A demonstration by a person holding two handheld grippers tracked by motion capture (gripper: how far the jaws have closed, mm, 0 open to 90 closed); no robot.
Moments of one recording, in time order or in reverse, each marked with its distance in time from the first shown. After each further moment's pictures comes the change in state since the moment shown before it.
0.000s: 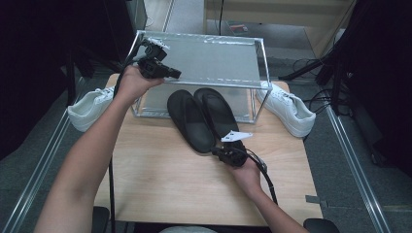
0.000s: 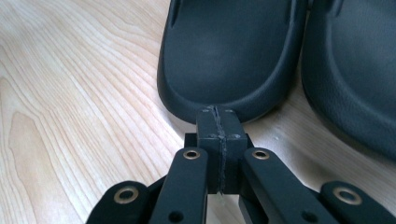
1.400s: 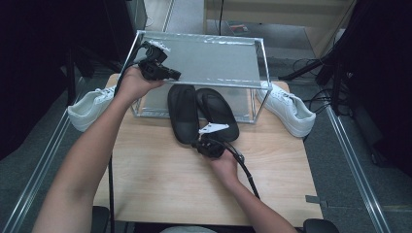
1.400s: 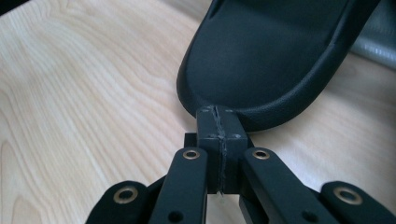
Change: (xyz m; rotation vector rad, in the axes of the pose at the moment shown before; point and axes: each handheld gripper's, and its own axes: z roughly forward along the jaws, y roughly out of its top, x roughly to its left) left arm 0.001 -0.003 0.003 -0.014 0.016 0.004; right arm 0.028 0.039 0.052 -0.020 0.034 0.001
